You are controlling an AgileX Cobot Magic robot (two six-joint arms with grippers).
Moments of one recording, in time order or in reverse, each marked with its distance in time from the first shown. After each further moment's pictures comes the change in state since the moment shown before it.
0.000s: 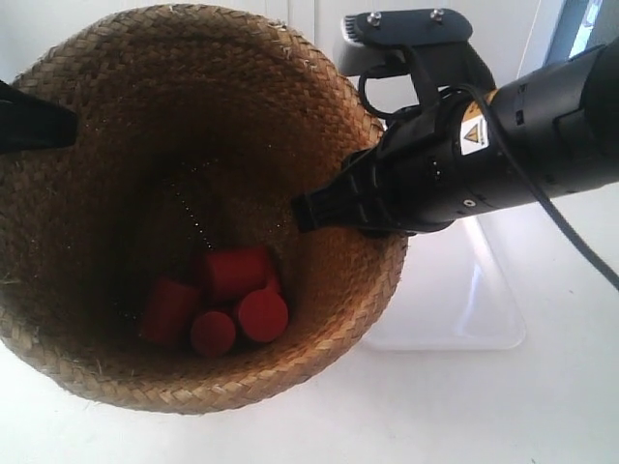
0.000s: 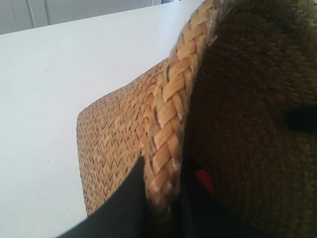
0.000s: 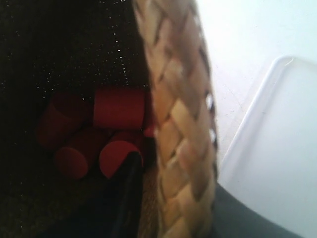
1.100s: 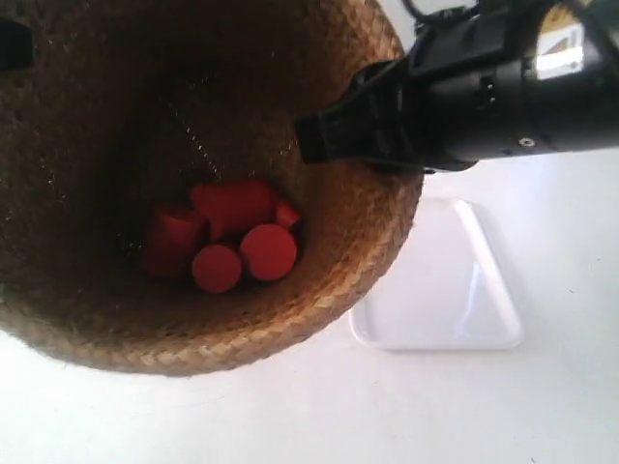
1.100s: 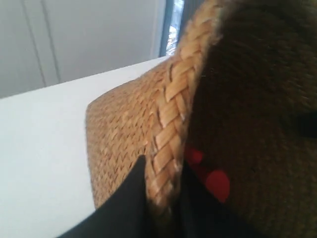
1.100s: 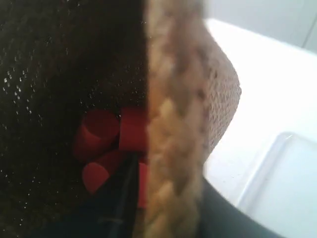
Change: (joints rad) left arm 0.000 -0.077 -0.048 -0.005 -0.024 -0.010; right arm 0.042 -0.105 -0.021 -0.053 -0.072 0.037
